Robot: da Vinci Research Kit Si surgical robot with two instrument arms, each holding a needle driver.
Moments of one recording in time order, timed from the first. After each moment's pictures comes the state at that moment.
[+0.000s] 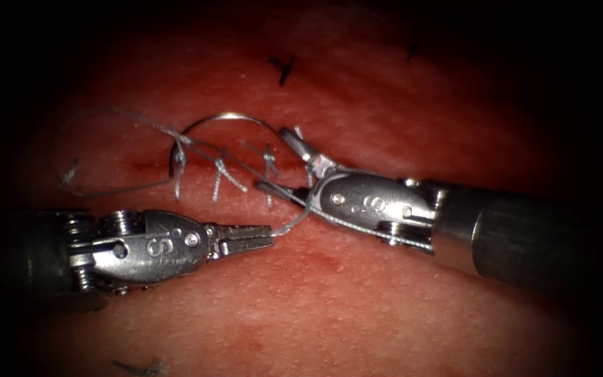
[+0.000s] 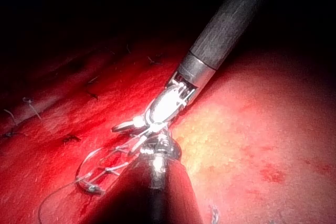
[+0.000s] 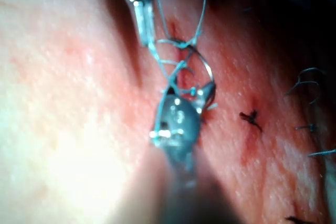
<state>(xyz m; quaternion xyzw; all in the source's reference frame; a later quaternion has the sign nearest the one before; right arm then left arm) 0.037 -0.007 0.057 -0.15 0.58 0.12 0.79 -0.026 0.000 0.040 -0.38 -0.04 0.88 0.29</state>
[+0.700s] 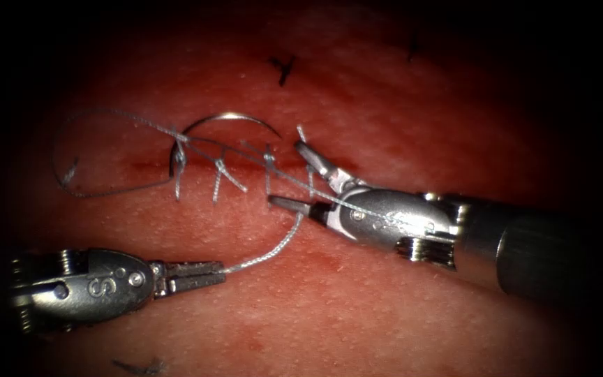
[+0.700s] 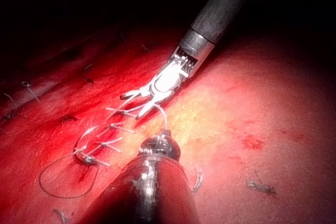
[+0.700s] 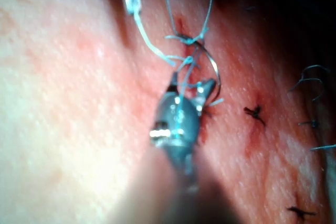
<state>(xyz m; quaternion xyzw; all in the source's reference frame) 0.032 -0.008 0.055 -0.12 0.55 0.11 0.82 -0.020 -0.005 0.037 -0.39 -0.04 0.88 0.27</state>
